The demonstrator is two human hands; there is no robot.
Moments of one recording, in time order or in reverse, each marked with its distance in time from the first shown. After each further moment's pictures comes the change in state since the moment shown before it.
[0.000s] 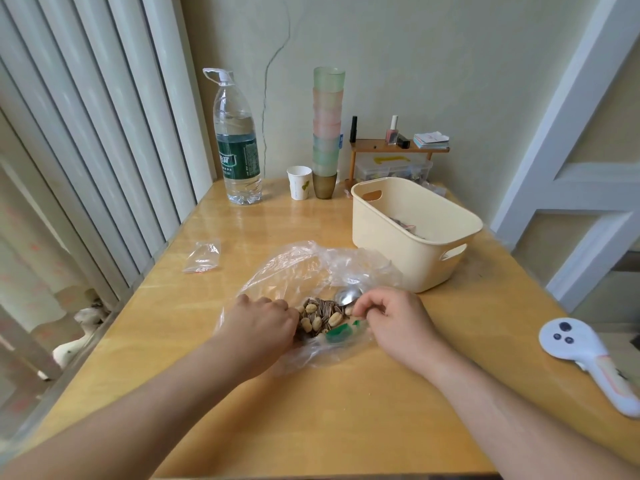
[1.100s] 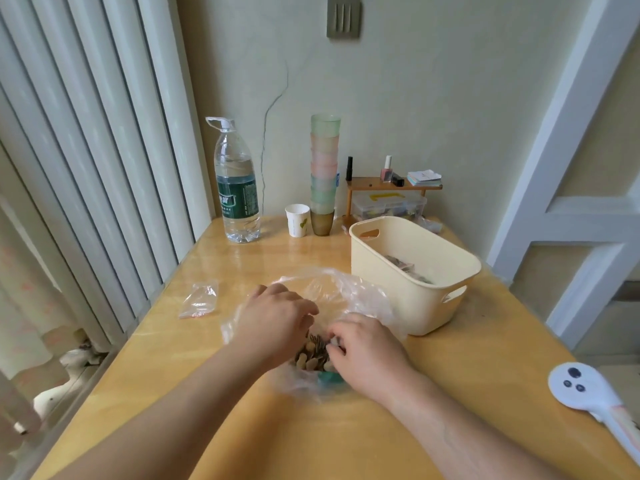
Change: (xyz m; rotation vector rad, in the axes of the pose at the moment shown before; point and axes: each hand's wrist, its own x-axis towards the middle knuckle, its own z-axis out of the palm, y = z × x) left_hand 0.070 -0.032 -0.003 -0.344 0.405 -0.130; right_hand 0.032 -0.037 0.020 -0.446 -0.087 -0.166
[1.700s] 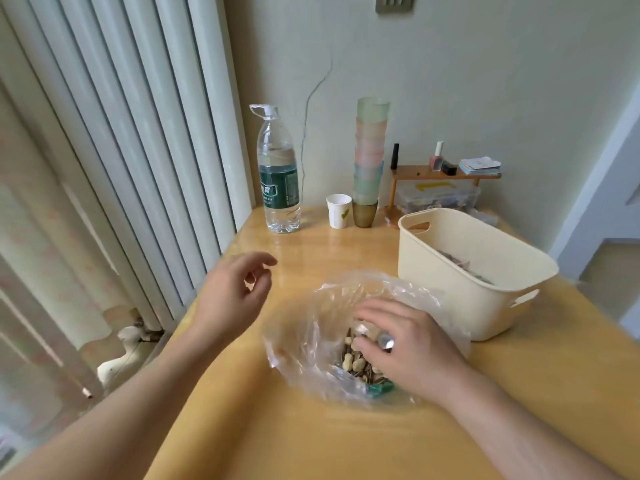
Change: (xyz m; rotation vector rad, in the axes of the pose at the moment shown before) left_hand -0.039 -0.093 -0.047 -0.389 0.286 -0.398; right_hand 0.015 0.003 0.012 0.216 0.180 -0.280
